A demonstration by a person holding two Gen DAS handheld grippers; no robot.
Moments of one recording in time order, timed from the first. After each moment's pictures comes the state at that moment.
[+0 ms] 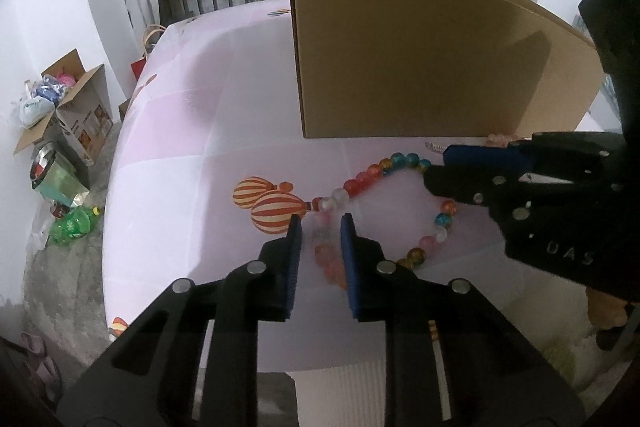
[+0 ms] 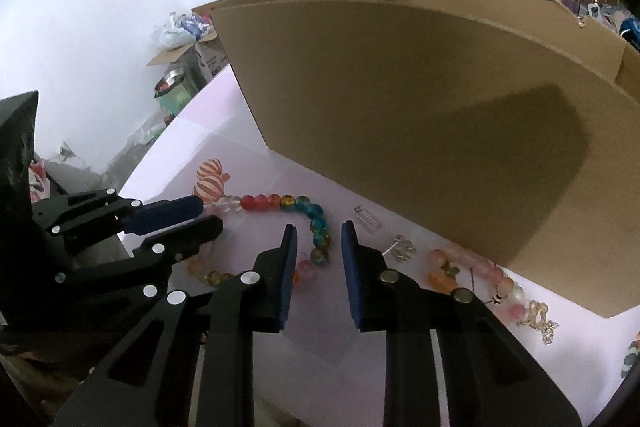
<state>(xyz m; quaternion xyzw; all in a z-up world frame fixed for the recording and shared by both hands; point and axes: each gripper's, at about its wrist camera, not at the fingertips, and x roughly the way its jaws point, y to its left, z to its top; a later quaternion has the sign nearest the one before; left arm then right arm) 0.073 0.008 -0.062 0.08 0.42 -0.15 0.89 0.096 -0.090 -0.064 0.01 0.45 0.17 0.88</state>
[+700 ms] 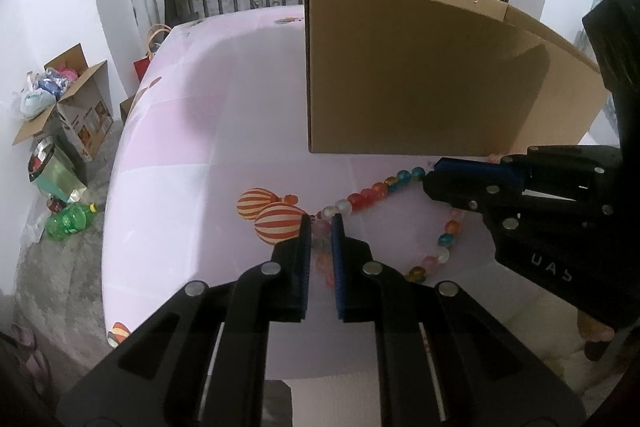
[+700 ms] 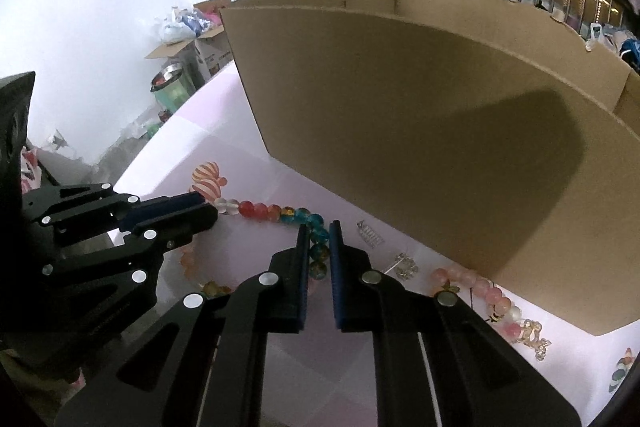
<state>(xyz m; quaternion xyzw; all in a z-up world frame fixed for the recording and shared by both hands) 0.076 0.013 -0.054 0.05 0.41 -0.15 0.90 0.094 -0.087 -0.056 -0.01 0.43 0.17 0.89</state>
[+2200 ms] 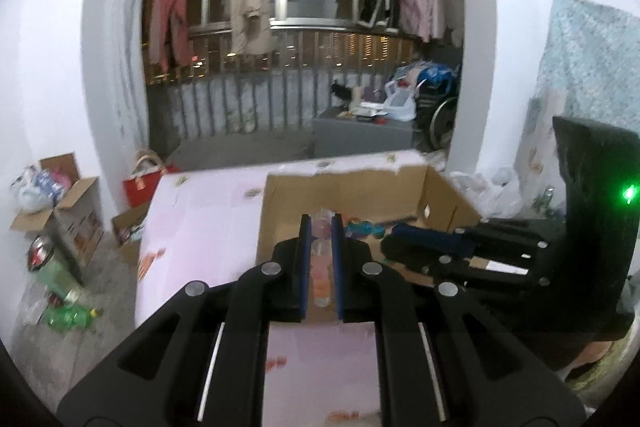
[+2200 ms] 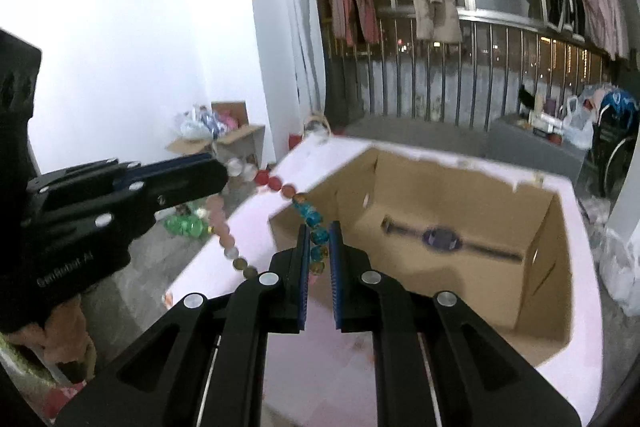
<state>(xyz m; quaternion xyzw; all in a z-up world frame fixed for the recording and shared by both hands) 0.044 -0.024 0.128 0.05 0.22 -0.22 0.95 0.072 -0.137 0.084 0.02 0.25 0.18 0.95</state>
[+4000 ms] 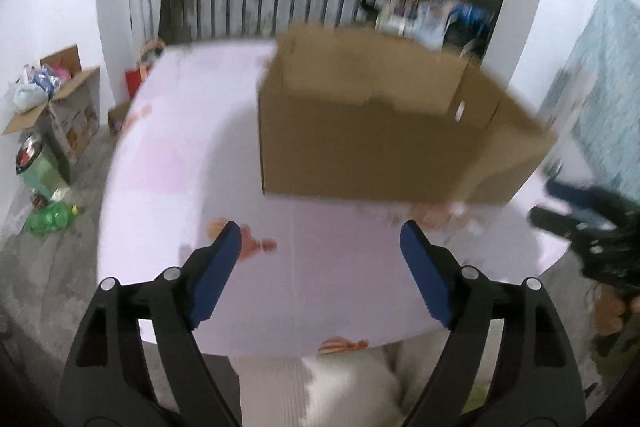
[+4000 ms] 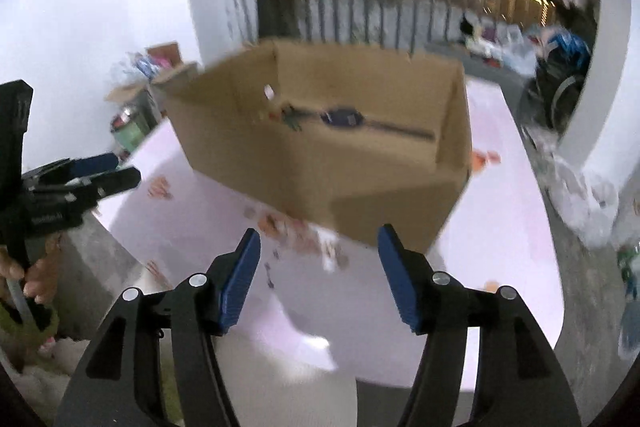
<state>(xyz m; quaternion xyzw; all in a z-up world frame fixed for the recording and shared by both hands) 0.054 -0.009 -0.011 0.01 0.39 -0.17 0.90 0.023 -0.207 -0.002 0.00 0.40 0.05 0.92</state>
